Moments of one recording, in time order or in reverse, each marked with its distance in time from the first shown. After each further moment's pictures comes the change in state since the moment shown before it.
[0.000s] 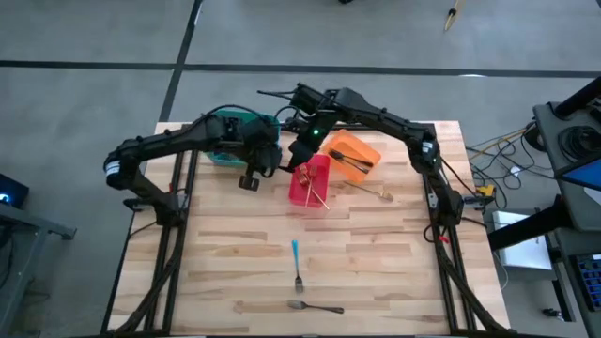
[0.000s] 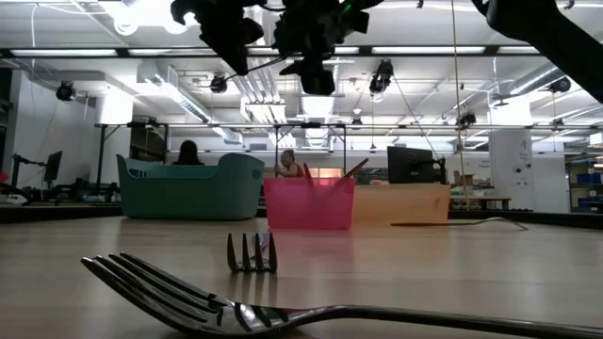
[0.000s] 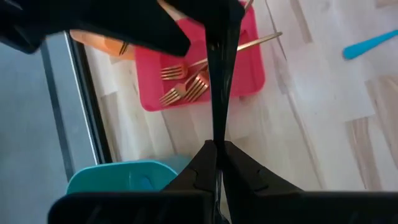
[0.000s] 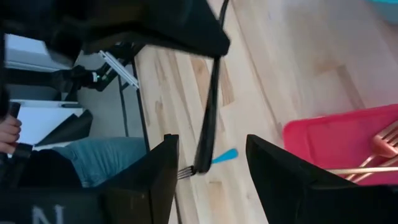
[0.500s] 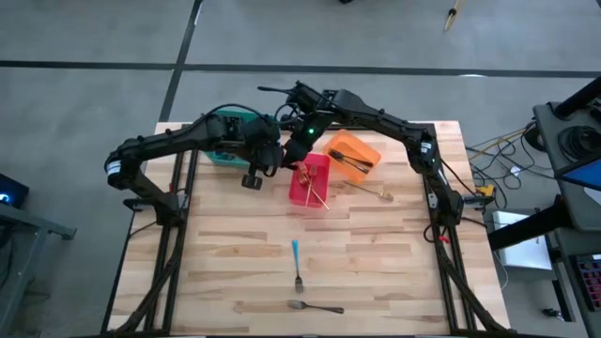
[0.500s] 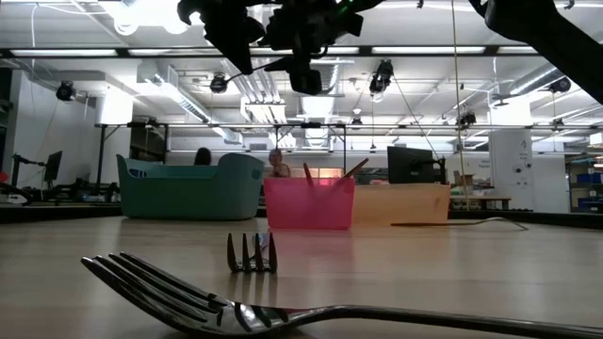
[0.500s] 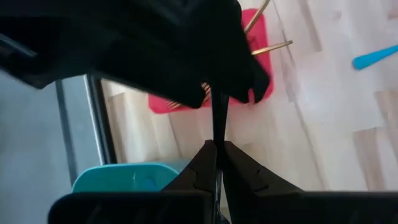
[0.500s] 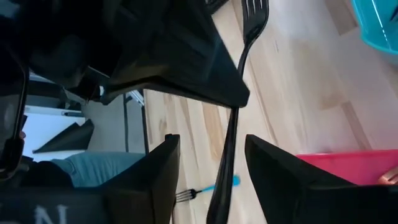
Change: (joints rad) left arm -0.002 0.010 0.013 0.020 -0.018 -0.032; right arm 0.006 0.010 -0.001 0.130 -0.003 0.027
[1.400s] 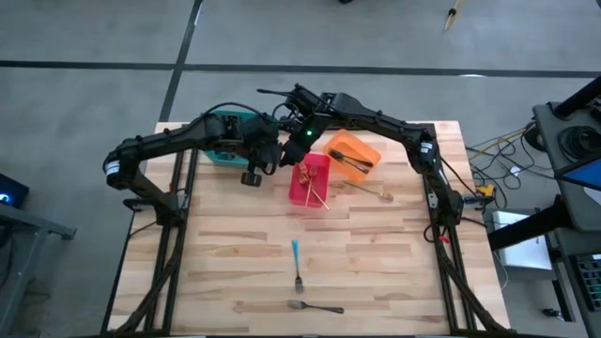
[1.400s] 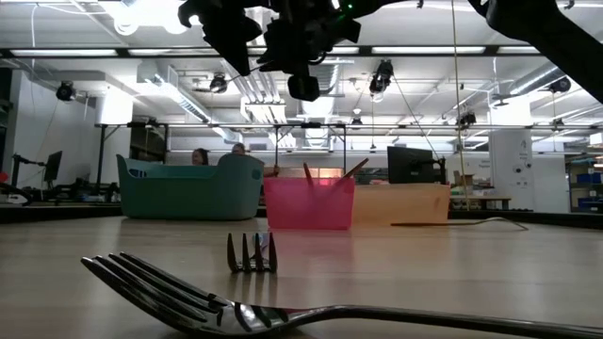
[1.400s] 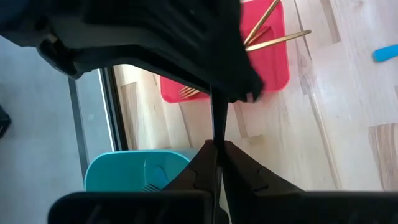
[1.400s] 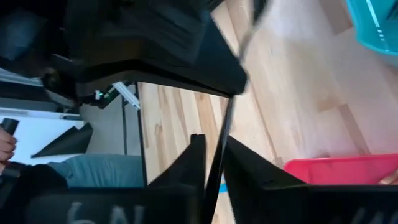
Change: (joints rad) left arm 0.000 -0.003 0.000 0.001 -0.052 -0.005; right arm 0.006 -0.001 -0.066 0.082 0.012 0.031
